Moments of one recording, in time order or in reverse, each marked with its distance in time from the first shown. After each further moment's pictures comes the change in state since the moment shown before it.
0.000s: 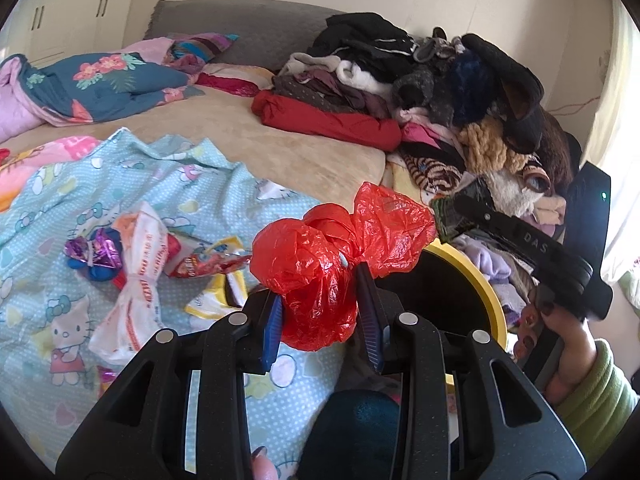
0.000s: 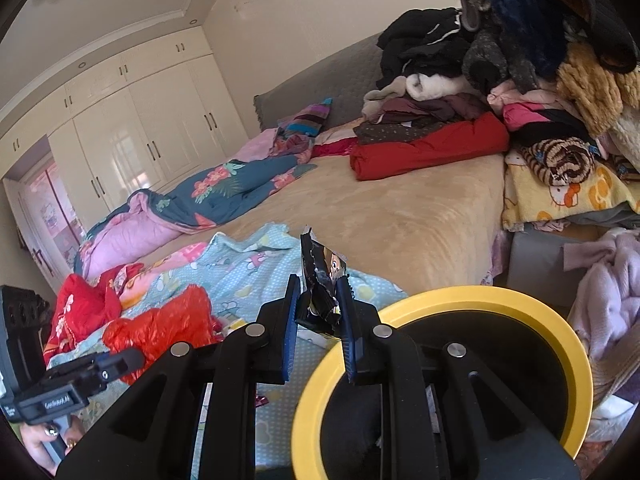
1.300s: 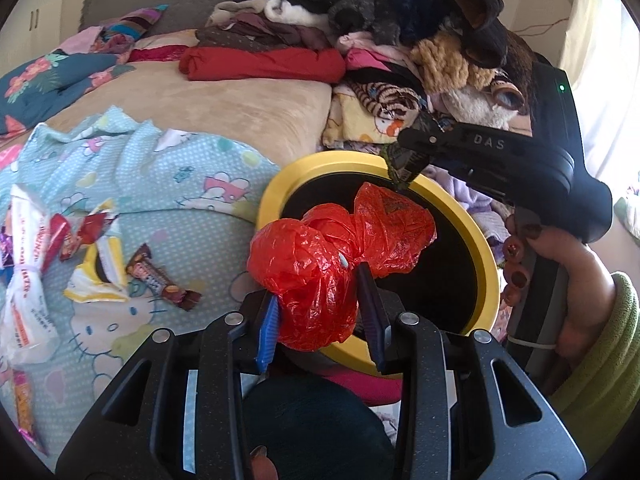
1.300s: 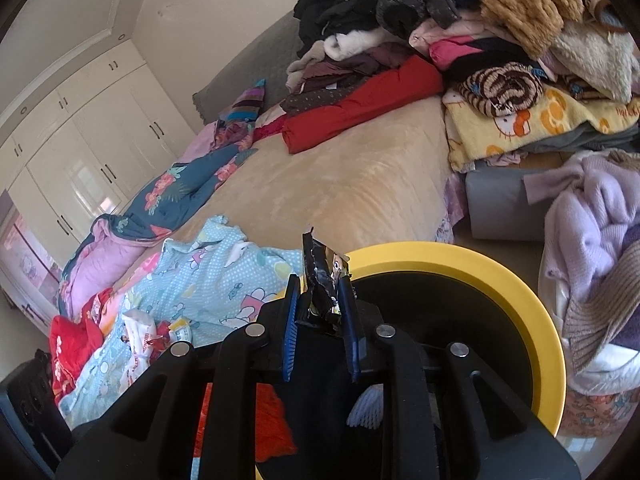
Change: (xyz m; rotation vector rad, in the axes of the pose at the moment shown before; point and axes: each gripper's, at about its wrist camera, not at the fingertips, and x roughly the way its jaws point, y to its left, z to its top) left arm 0.082 -0.077 -0.036 0.170 0.189 -0.097; right arm 0.012 -0.089 -0.015 0.227 0.094 -0.102
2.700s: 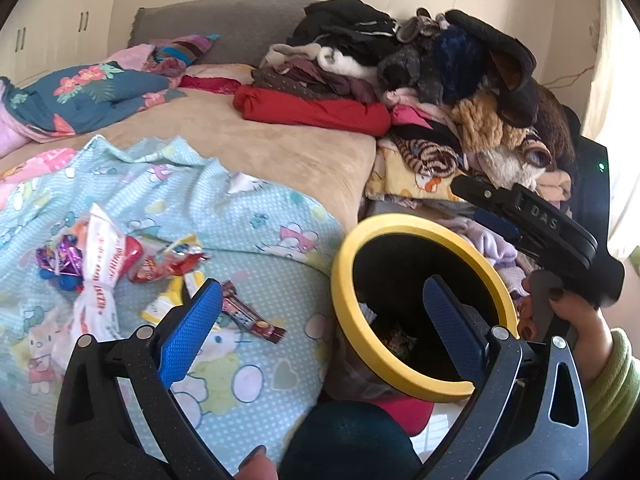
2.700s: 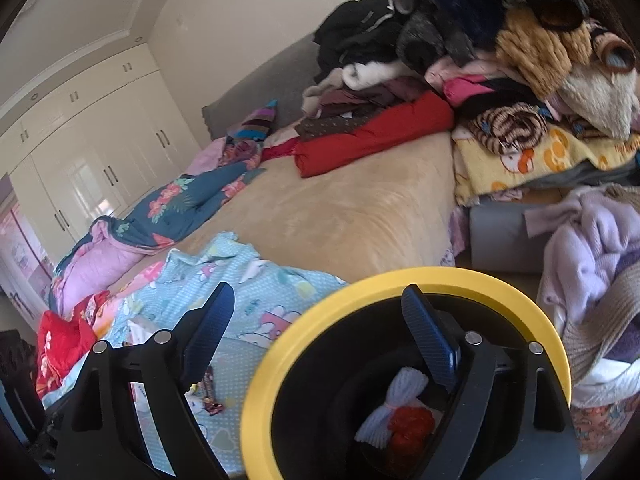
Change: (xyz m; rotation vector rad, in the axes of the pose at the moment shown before) left arm -0.054 0.048 0.011 -0.105 -0.176 0.114; right arm -0.016 0.049 -0.004 -0.102 -0.108 -0.013
